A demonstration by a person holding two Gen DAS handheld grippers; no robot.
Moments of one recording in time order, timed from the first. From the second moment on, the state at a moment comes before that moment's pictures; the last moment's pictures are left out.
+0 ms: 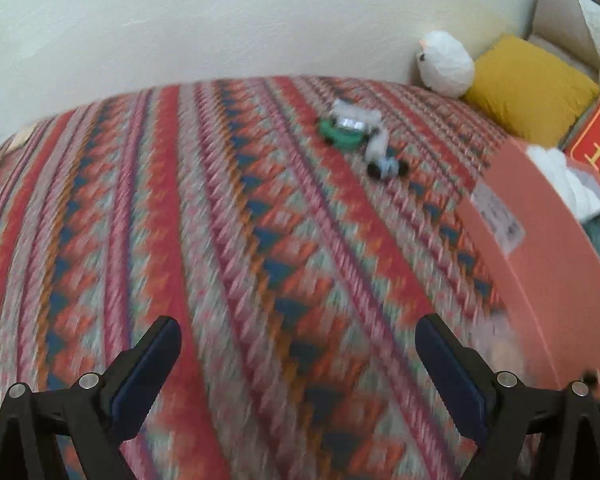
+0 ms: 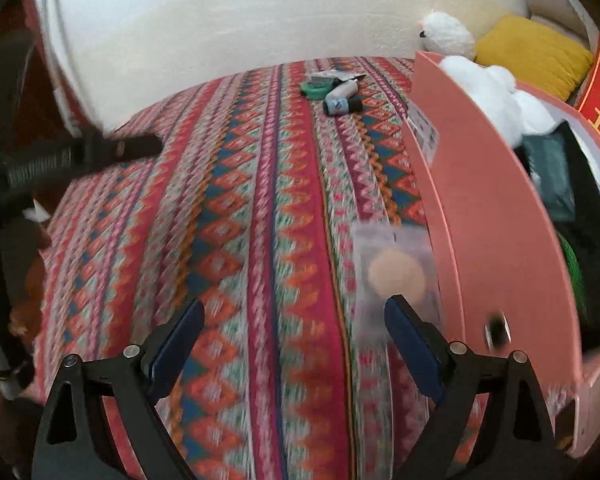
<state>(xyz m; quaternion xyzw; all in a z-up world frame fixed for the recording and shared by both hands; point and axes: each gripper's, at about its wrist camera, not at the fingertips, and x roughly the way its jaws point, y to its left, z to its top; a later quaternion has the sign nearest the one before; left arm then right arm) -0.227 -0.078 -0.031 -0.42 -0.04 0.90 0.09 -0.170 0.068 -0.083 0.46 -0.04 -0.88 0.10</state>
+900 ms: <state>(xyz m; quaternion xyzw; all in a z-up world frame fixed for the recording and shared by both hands) -0.584 0.065 -0.122 -0.57 0.09 0.80 0.16 -0.480 0.085 -0.150 0.41 -0.14 -0.90 -0.05</state>
